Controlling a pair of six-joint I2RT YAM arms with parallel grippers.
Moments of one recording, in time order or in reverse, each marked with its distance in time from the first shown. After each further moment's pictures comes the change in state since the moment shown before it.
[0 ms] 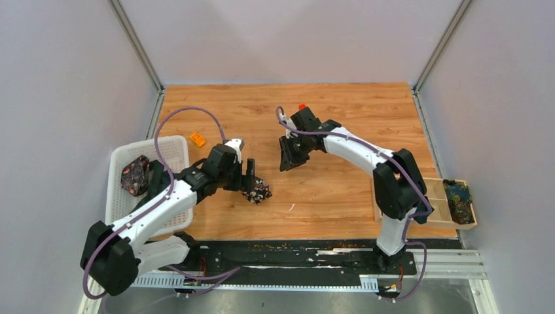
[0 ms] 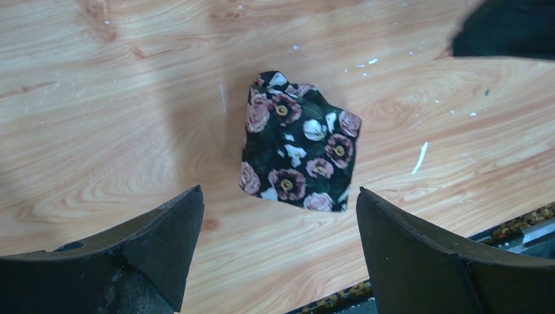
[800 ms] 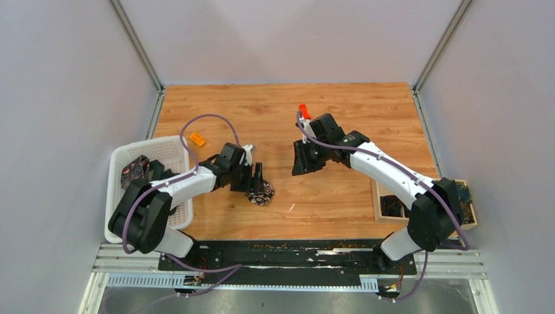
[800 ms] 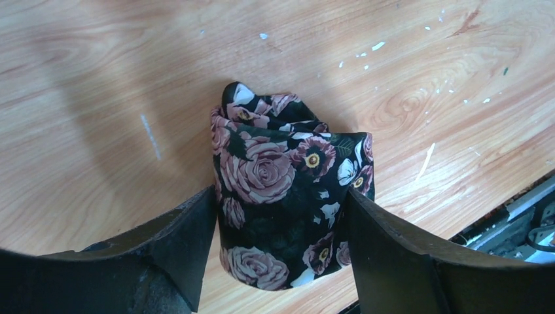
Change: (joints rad) left arm 0.103 0.374 -0.023 0.235 0.293 0.043; right arm 0.000 -0.388 -0.251 -0.007 0.076 0.022
